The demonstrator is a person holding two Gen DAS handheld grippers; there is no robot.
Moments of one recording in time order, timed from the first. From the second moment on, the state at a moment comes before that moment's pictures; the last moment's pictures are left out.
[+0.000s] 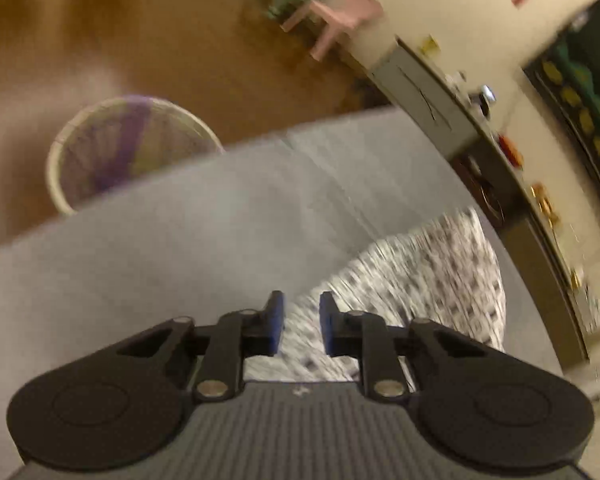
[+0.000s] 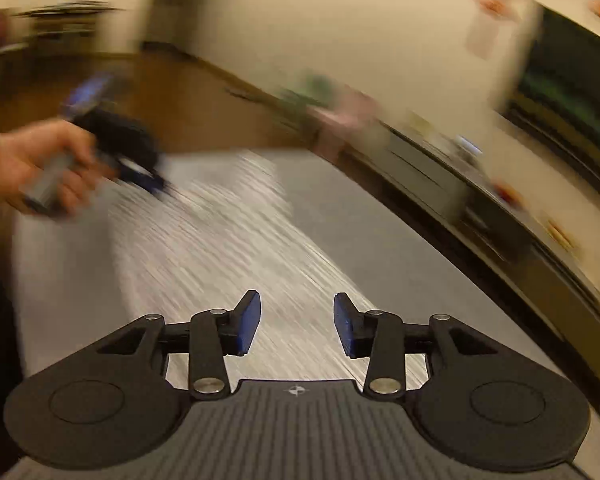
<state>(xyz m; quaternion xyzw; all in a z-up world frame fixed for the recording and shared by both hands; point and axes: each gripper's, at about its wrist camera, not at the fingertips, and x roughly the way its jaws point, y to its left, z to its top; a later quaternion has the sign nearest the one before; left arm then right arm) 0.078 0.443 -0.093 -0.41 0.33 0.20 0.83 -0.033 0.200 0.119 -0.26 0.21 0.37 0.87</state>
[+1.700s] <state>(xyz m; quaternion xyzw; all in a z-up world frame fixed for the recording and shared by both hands) 0.102 0.441 -0.125 -0.41 0.33 0.12 0.84 0.023 0.263 0.018 -0.25 0.31 0.37 0.84</state>
